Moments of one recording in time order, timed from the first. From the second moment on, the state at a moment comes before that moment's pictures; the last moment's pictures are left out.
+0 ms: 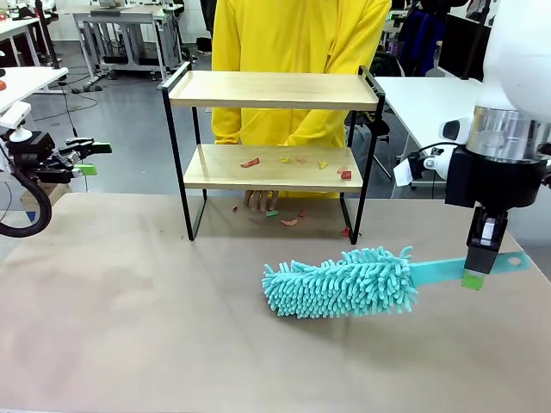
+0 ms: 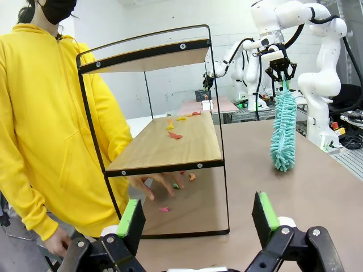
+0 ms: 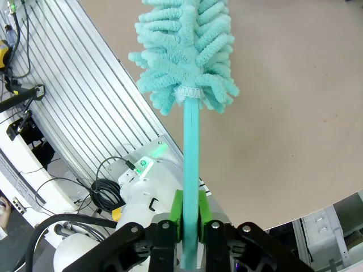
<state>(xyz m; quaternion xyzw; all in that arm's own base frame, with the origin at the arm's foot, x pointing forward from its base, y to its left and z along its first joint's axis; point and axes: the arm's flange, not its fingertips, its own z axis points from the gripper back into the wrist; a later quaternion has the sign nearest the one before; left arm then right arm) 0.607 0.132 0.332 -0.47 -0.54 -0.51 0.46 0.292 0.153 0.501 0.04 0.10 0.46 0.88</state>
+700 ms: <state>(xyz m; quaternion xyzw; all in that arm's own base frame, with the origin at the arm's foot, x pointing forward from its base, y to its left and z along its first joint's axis) 0.607 0.132 0.332 -0.47 -0.54 -0.51 0.46 0.292 0.153 0.501 0.04 0.10 0.46 0.88</state>
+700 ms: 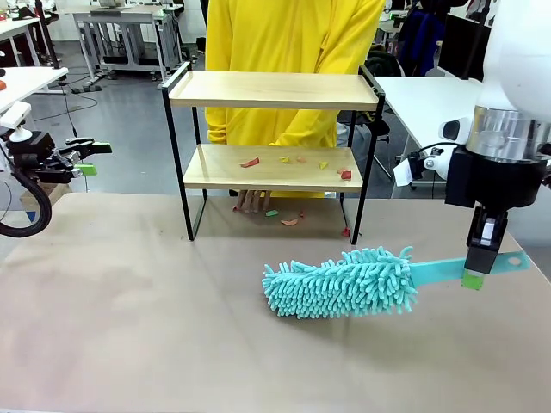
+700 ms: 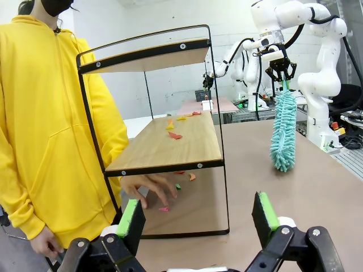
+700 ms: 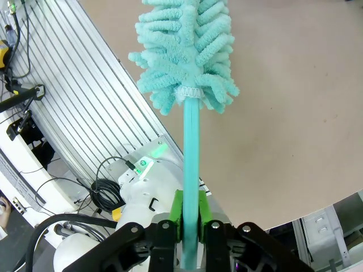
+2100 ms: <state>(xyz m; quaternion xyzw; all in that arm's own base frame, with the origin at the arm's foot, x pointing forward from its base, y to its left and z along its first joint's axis) 0.607 0.132 0.332 -0.47 -0.54 -0.51 0.46 0.285 0.277 0.509 0.08 0.03 0.31 0.95</state>
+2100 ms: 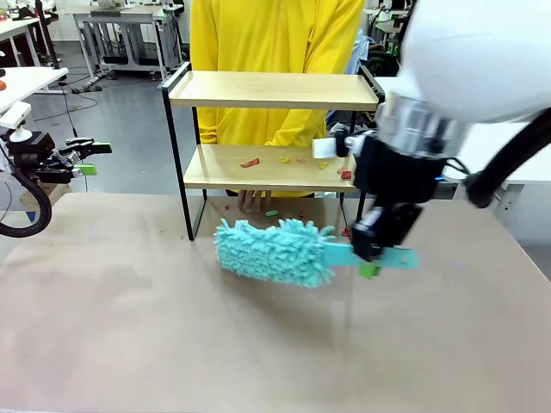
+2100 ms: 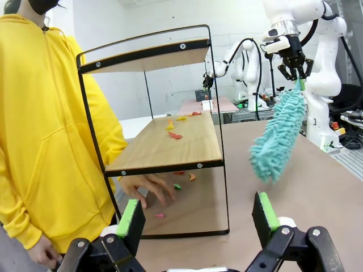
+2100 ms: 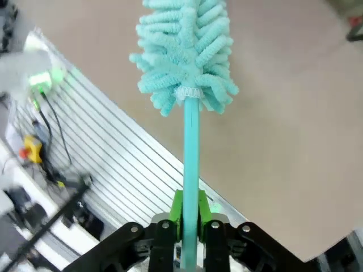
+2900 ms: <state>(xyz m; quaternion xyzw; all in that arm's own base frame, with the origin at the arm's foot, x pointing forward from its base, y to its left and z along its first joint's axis) 0.607 0.132 0.332 -0.47 -0.54 -0.51 0.46 0.303 0.349 0.482 0.11 0.00 0.19 0.98</state>
